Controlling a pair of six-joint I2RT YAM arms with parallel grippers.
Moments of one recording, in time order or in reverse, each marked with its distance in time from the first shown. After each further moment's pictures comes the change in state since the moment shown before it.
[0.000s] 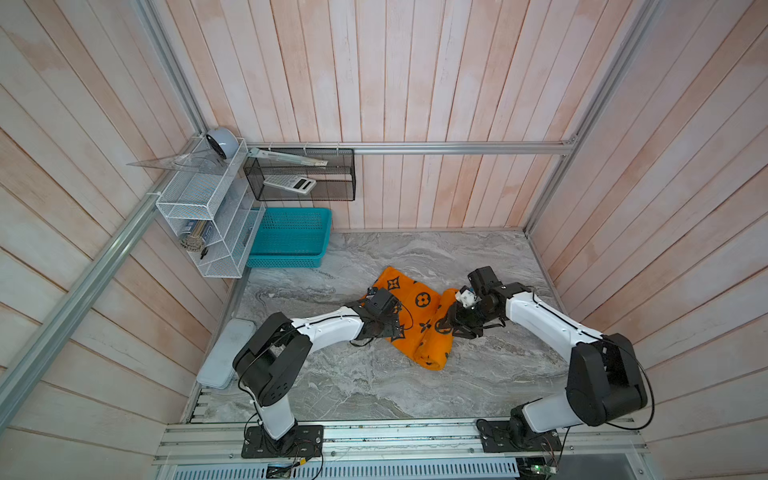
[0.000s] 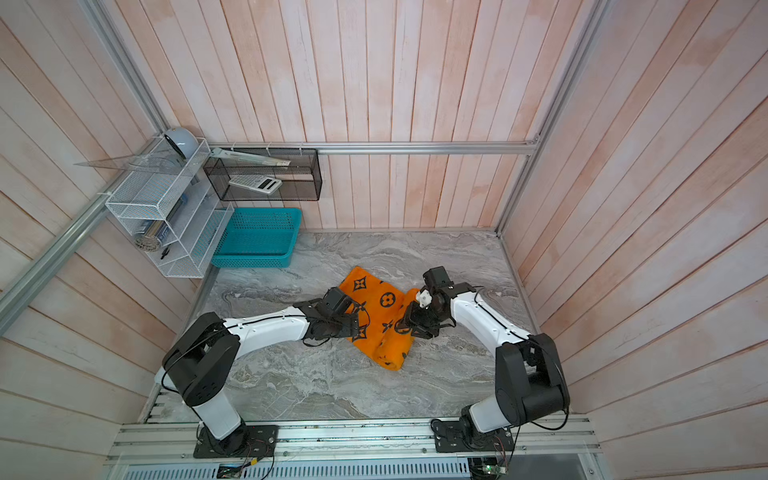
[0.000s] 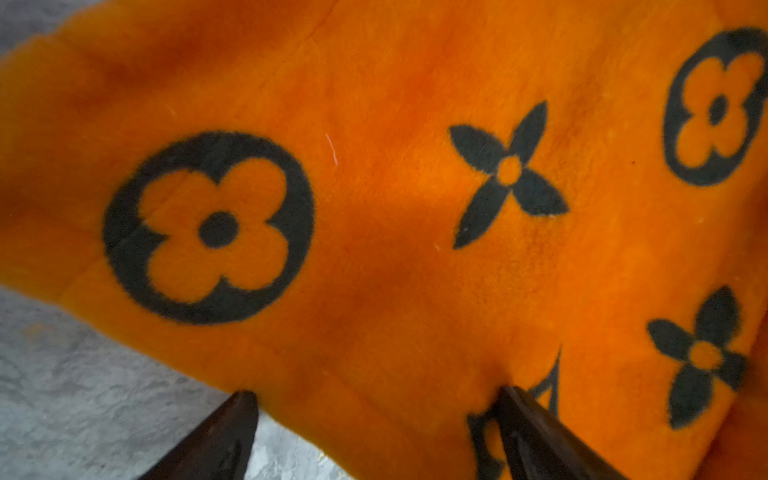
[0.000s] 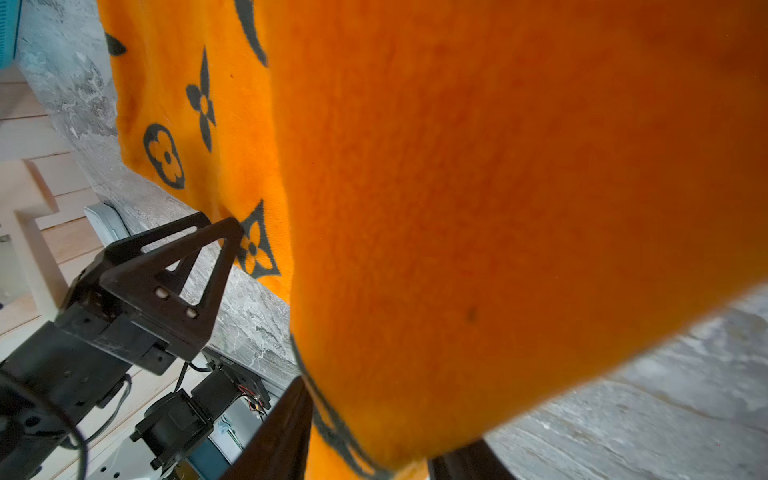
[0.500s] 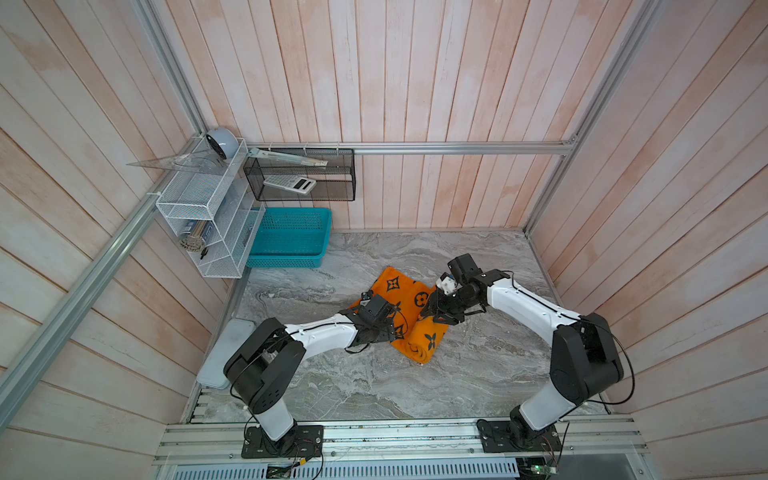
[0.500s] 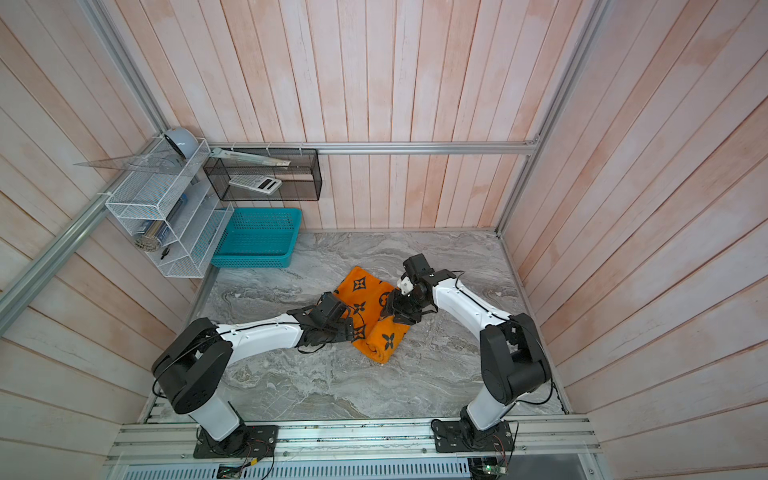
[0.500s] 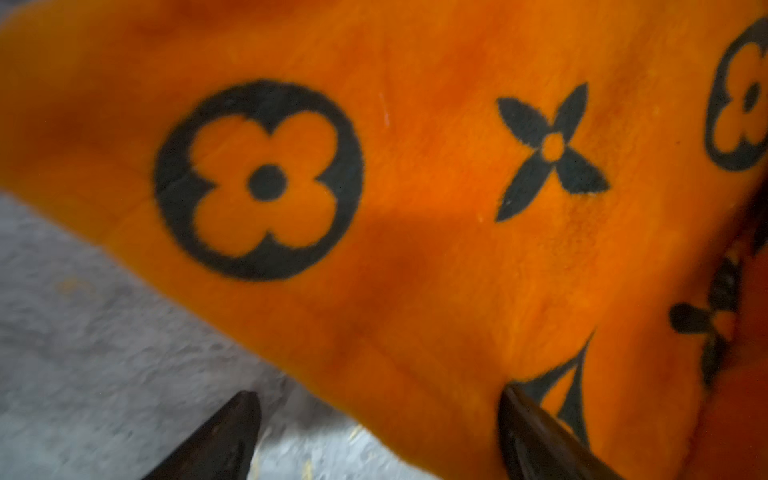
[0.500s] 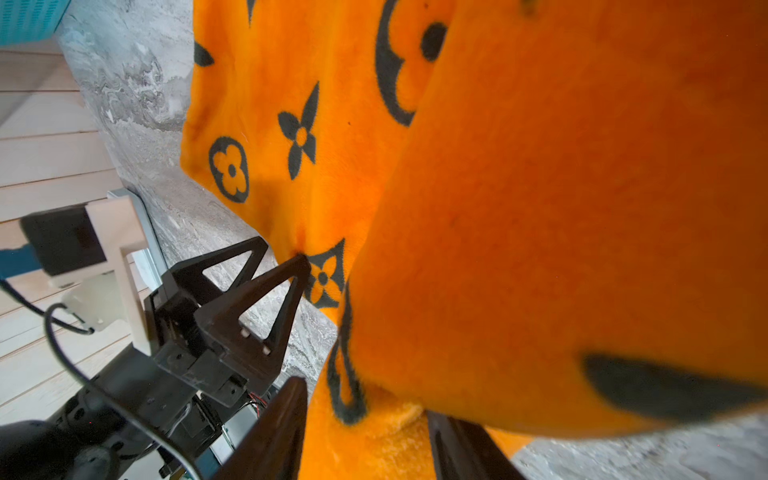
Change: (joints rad) left arm 0.001 -0.097 -0.127 0.062 -0.024 -0.055; right arm 0.103 0.148 0.168 0.070 -0.004 0.024
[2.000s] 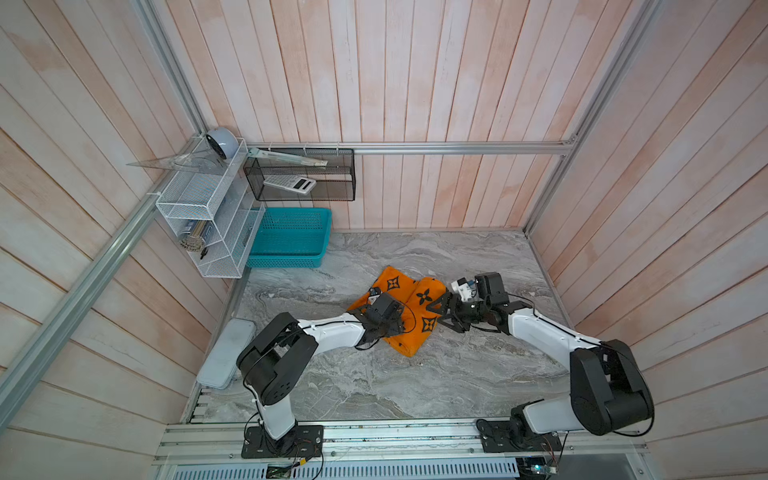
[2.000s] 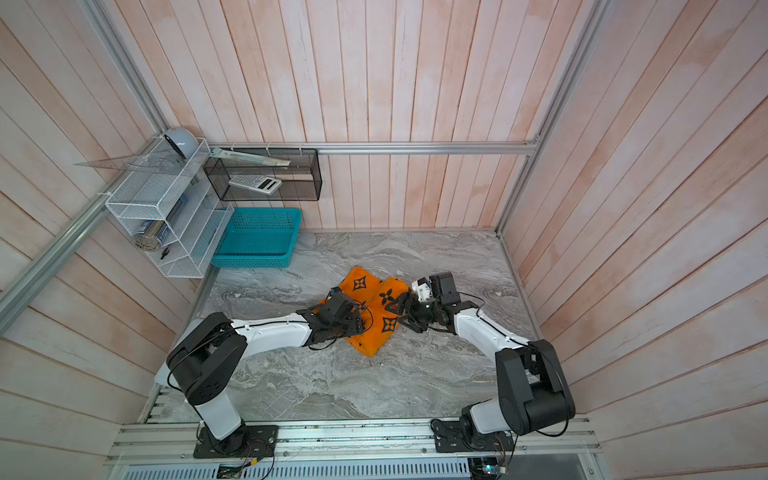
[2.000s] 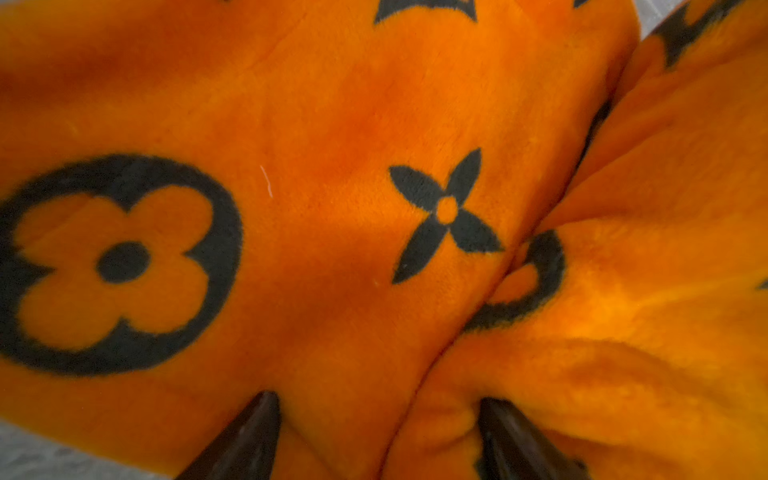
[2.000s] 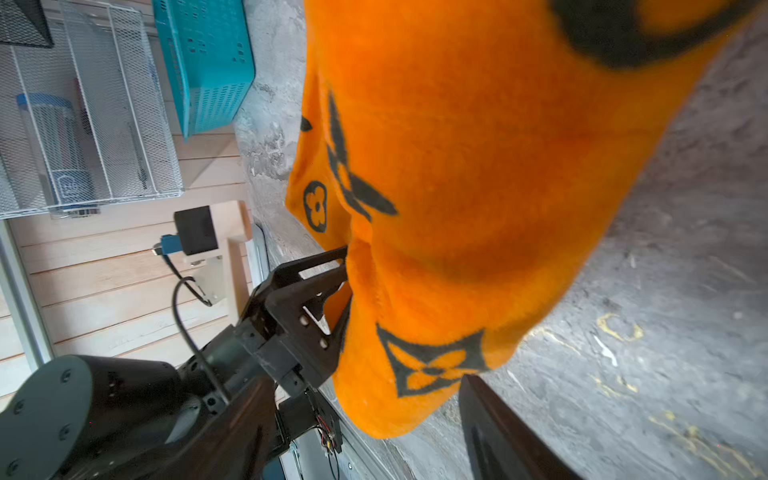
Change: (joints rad) left arm -0.021 0.120 0.061 0.176 0.010 -0.029; right arm -0.148 -0.208 -0.413 0.521 -0.211 0.173
